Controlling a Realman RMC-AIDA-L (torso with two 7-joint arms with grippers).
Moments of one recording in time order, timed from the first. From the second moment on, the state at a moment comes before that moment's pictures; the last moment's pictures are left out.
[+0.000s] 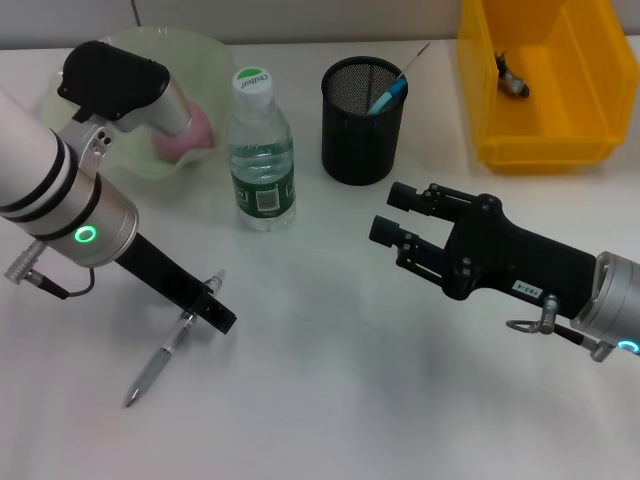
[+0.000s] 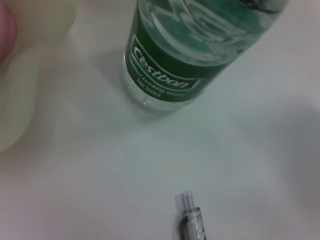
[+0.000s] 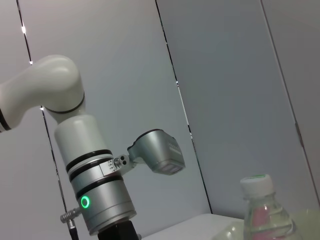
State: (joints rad) left arm -0.61 -2.08 1.43 1.18 2.57 1.54 -2.68; right arm 0.48 2.09 -1.10 -0.15 -1.27 -1.57 0.83
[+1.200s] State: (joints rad) left arm -0.67 -2.08 1.44 1.16 2.60 1.56 -2.68; right arm 0.49 2.09 -1.09 -0.15 -1.26 -1.57 0.83
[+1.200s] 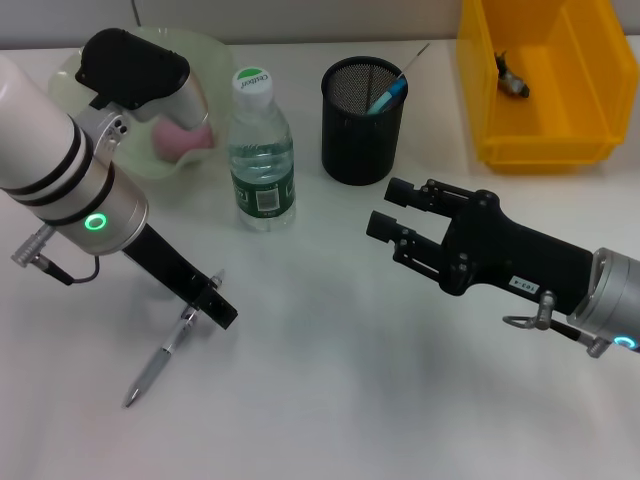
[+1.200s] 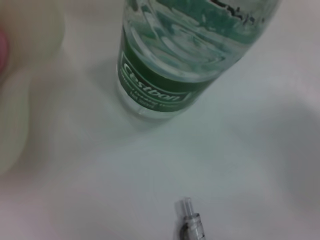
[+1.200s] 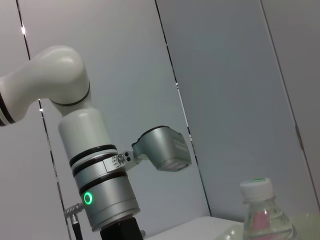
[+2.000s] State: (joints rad) left arm -0.70 -2.08 1.44 1.11 2.64 1.56 -2.68; right arm 0.50 2.09 -1.09 -0.15 -1.26 -1.54 0.83
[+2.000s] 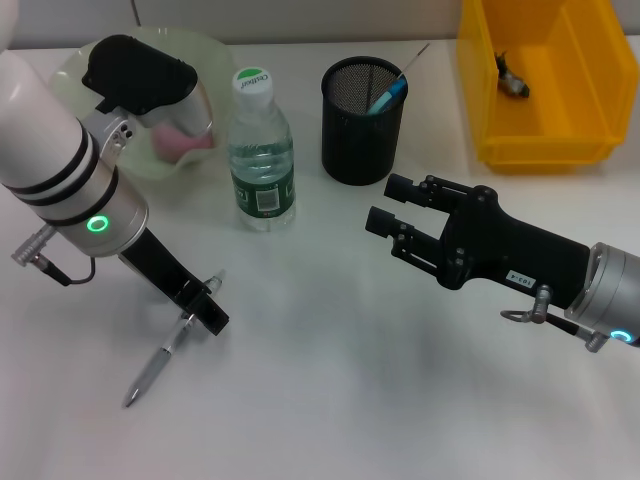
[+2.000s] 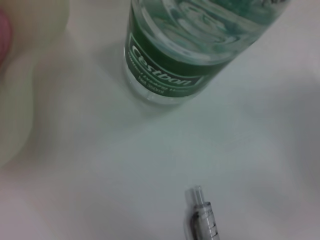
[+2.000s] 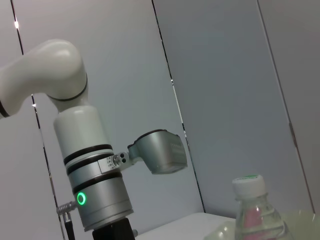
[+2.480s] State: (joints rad) left arm -0.70 -2.08 1.45 1.11 2.64 1.56 -2.68; right arm 0.50 2.09 -1.09 -0.15 -1.26 -1.54 0.83
